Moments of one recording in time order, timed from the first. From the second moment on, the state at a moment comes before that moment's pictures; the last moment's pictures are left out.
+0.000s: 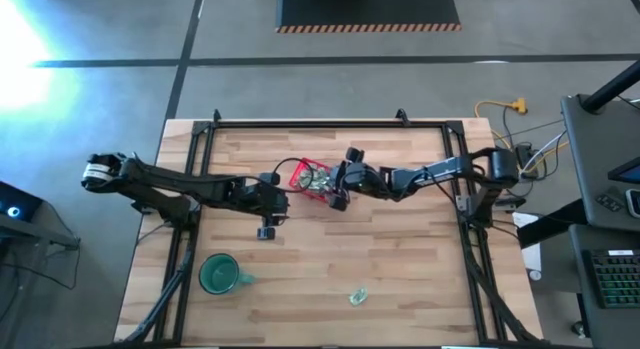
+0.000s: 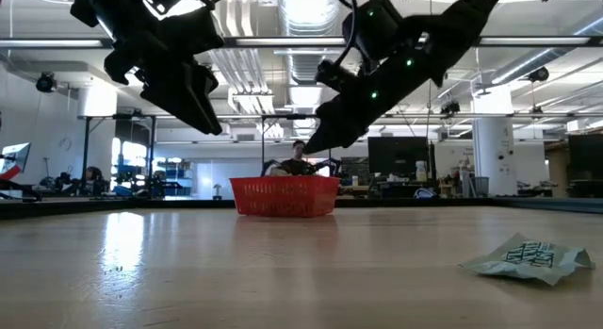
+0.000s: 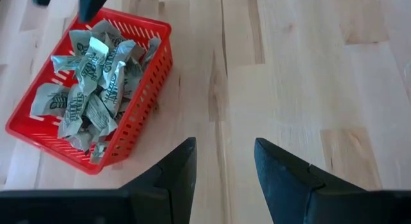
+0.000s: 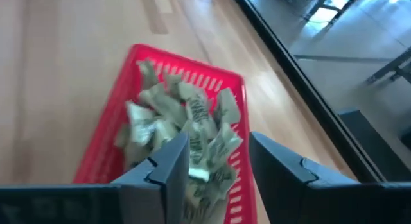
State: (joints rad) left arm -0.06 1.24 0.78 -0.38 -0.14 0.06; right arm -0.12 1.77 0.91 0.30 0.36 -0.13
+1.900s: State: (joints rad) left arm -0.06 1.24 0.78 -0.29 -0.14 0.06; right arm 0.50 1.87 0.87 0.11 -0.13 0.57
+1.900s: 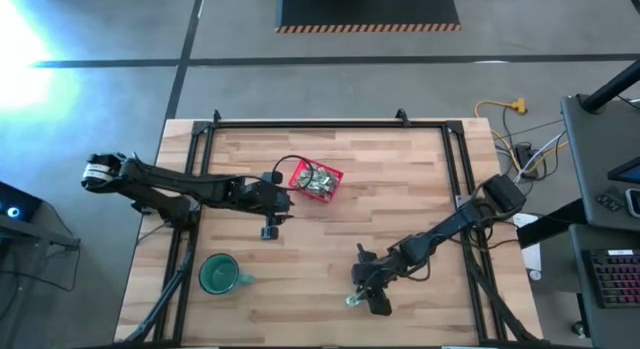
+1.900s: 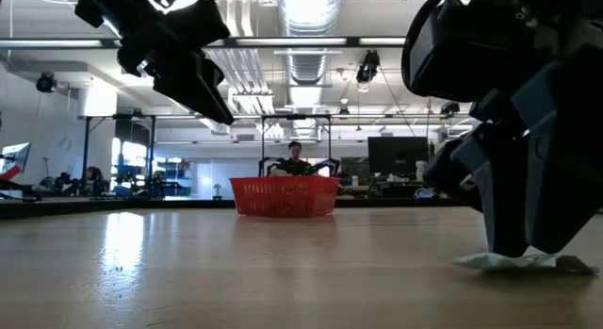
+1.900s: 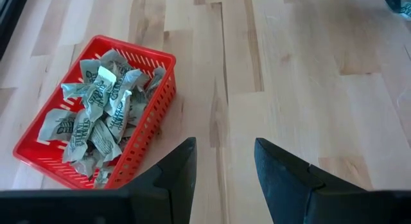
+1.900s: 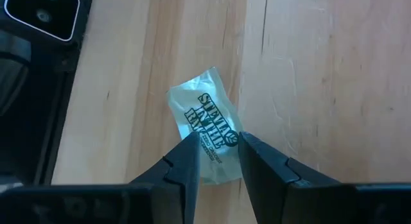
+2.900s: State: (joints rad) left arm -0.06 1.24 0.78 -0.29 -0.14 0.06; right arm 0.55 1.80 0.87 -0.19 0.32 0.52
